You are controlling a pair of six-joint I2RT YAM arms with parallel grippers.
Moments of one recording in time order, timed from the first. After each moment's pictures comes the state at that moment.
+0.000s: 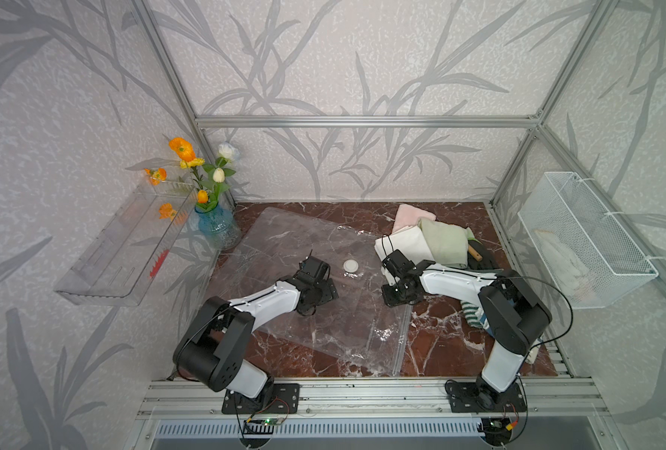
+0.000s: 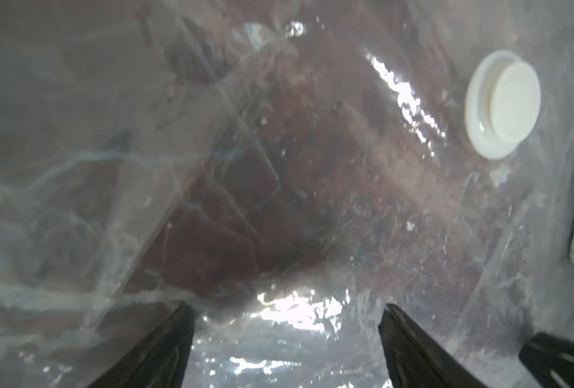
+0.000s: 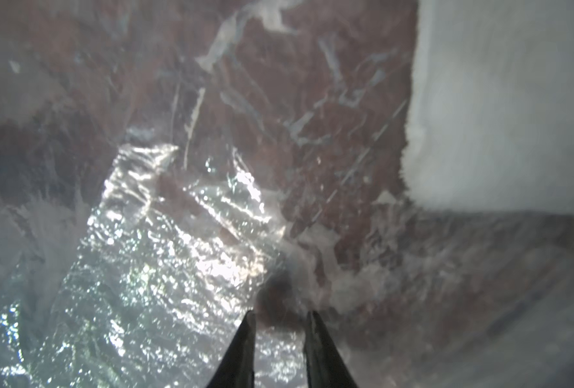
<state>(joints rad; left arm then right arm) -0.44 1.53 0.76 -0.34 -0.02 -0.81 0.67 1.78 1.03 -0.56 -0.14 0.43</state>
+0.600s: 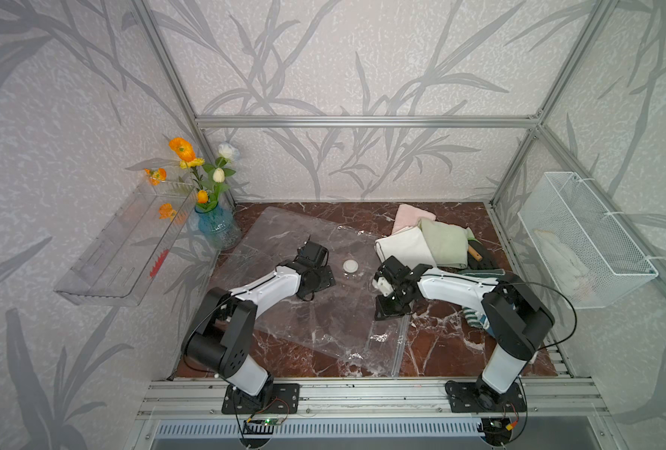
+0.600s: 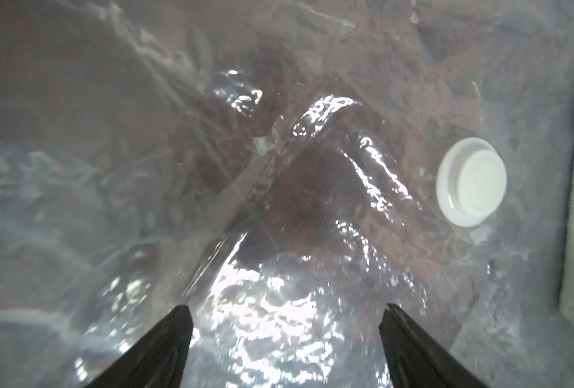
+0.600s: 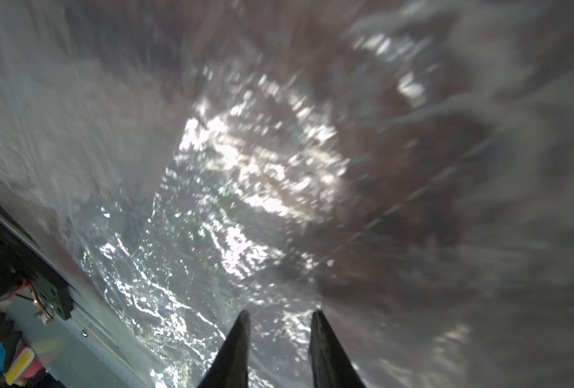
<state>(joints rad) -0.40 1.50 0.90 -0.51 -0.08 -0.74 0.63 1.74 1.07 -0.64 -0.37 0.47</state>
